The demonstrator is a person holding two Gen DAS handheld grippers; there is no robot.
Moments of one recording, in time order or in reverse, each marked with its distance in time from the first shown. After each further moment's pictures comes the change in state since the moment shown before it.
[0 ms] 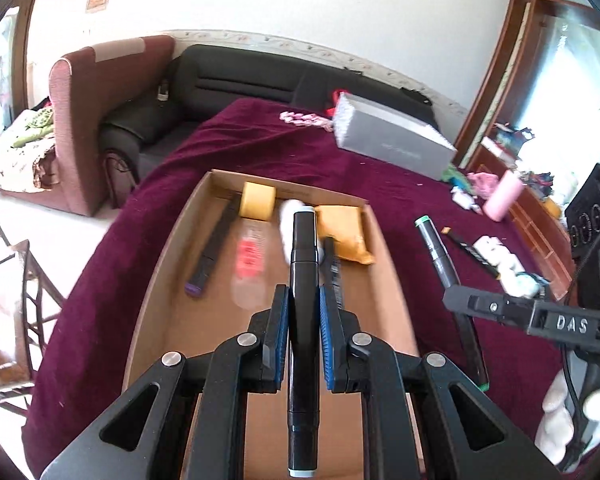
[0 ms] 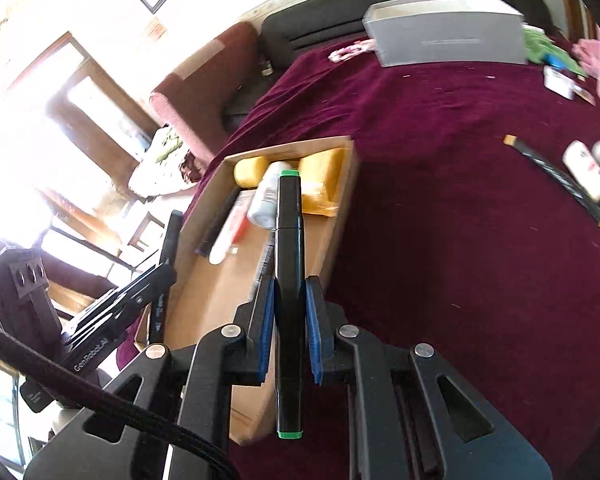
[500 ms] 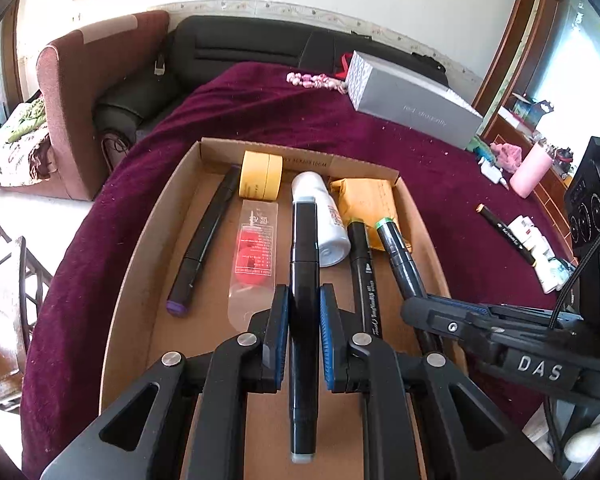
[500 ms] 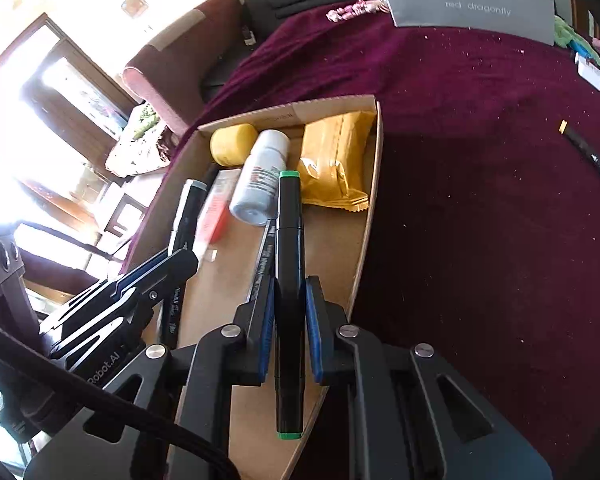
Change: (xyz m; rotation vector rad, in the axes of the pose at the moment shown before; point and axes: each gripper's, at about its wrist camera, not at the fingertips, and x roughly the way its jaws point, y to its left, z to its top) left arm 0.065 0.004 0.007 0.024 0.129 0.027; right arm 0.083 0.006 0.015 0.025 0.101 -0.081
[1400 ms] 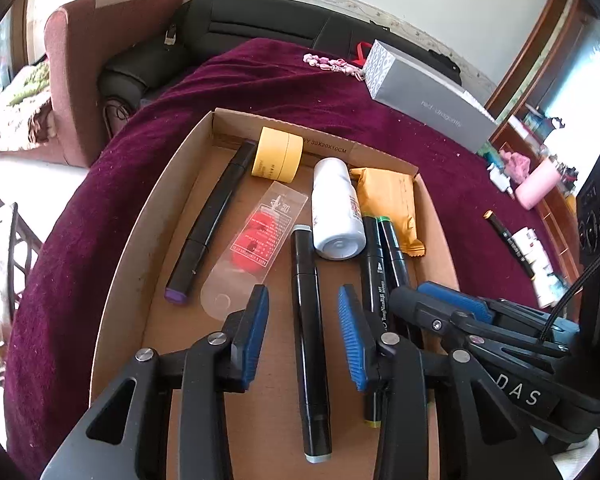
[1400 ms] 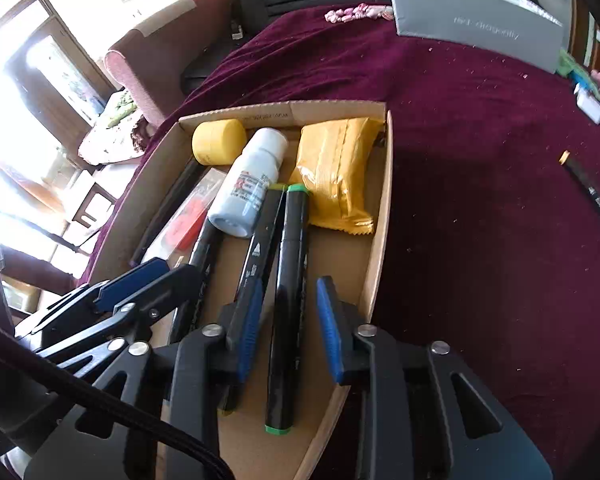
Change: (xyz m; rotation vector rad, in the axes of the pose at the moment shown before) left arm 0.007 0.021 0.002 -0.108 0.064 -0.040; right arm 0.011 0.014 0.005 -0.067 -0.006 -0.127
